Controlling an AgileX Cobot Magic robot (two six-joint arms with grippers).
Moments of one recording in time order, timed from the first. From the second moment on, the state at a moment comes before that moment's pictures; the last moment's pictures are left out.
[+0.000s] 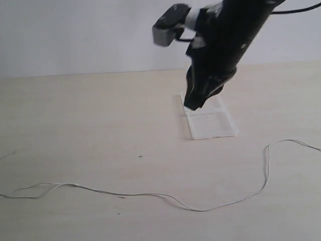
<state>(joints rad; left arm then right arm) 0.09 0.01 0.00 -0.11 0.37 0.03 0.52 1.79 -1.56 0.23 1.21 -0.73</state>
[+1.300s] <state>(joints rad) 0.09 0.01 0.00 -0.11 0.37 0.03 0.71 2.07 -1.41 0.17 1.10 -0.67</state>
